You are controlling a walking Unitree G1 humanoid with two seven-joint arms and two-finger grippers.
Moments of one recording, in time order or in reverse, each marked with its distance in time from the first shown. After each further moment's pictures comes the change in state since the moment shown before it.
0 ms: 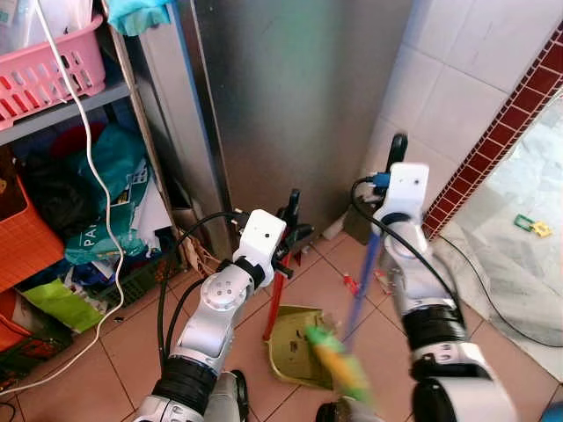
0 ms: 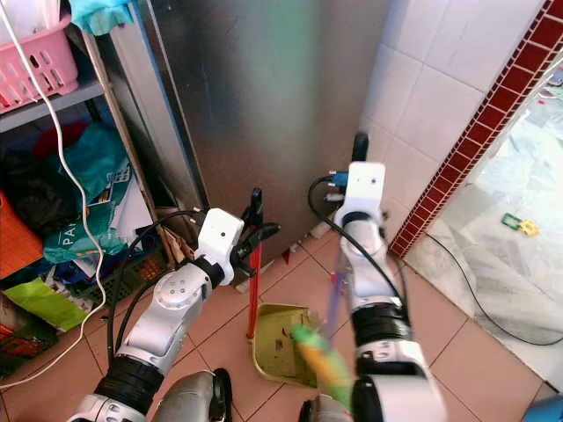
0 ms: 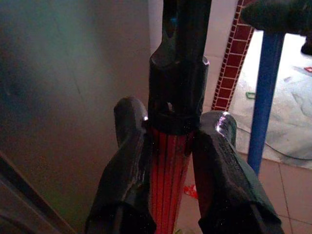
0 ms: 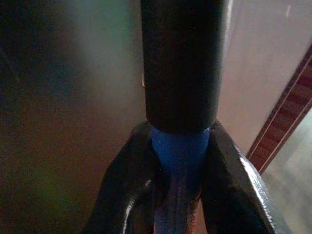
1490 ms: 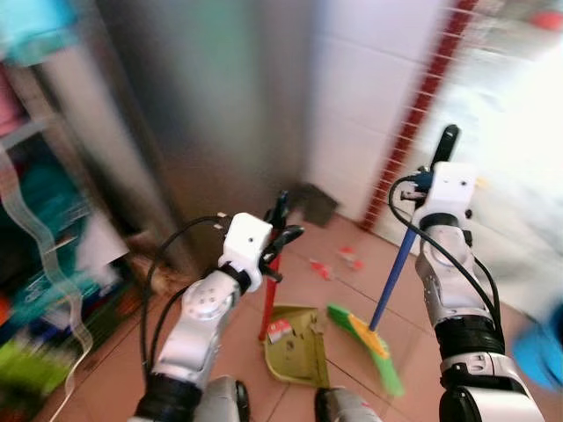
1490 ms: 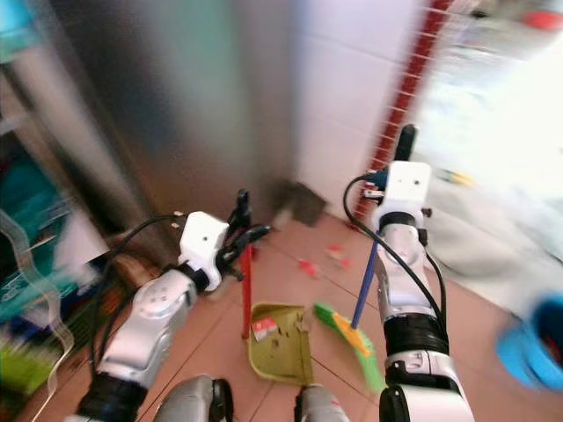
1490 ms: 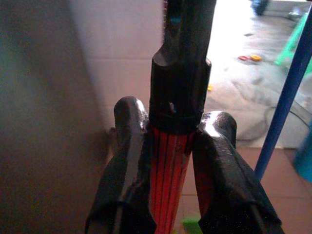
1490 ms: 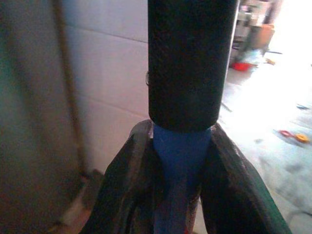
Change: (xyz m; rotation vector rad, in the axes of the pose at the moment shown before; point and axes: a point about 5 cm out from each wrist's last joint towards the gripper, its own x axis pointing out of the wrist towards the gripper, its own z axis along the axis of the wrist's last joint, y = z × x) left arm -0.022 0.009 0.002 -0.026 -0.022 0.009; right arm -0.005 -0.056 0.020 -0.154 -0.206 -0.098
